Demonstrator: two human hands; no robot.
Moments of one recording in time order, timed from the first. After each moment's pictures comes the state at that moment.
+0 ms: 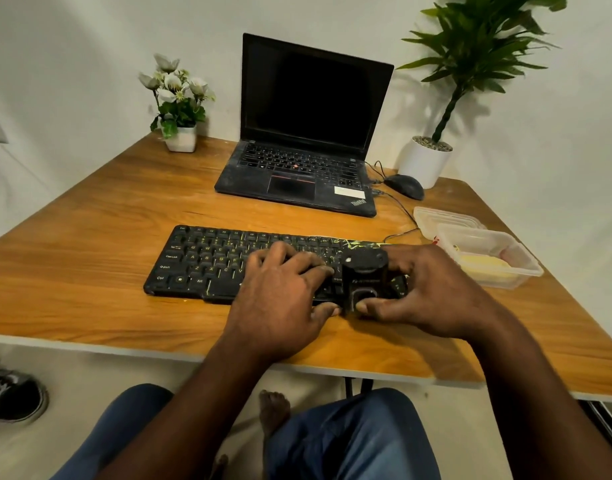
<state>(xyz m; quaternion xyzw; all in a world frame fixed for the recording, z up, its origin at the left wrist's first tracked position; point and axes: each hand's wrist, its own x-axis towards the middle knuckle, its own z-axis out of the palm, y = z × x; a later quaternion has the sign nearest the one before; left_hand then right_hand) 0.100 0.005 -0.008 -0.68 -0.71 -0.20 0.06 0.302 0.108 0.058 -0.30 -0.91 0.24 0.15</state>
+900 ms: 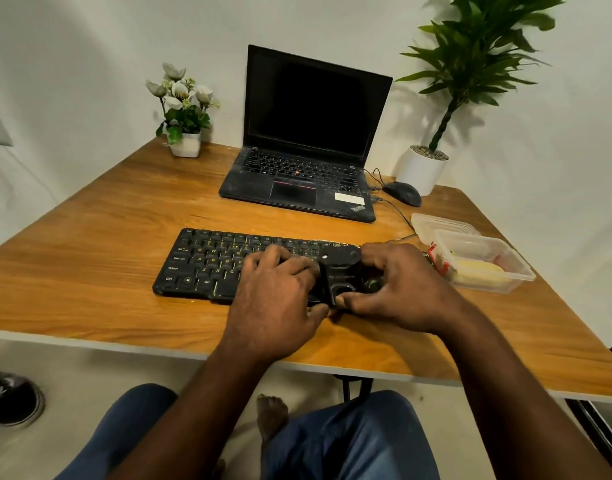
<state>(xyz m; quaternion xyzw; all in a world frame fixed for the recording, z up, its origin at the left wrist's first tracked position) 0.097 -0.005 -0.007 -0.65 -0.72 -0.23 0.07 0.273 0.092 0.063 -0.32 -0.91 0.22 0.16</state>
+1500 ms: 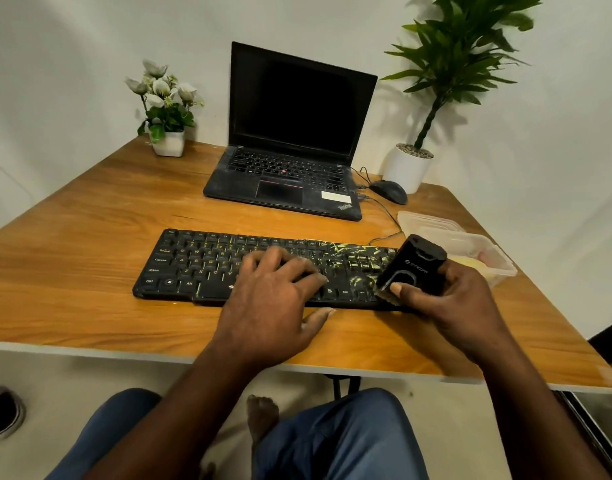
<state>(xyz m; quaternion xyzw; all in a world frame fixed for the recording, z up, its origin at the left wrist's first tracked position) 0.101 -0.001 -0.013 -0.69 -0.68 -0.22 0.10 0.352 0.101 0.034 -0.42 -0.75 0.35 0.36</state>
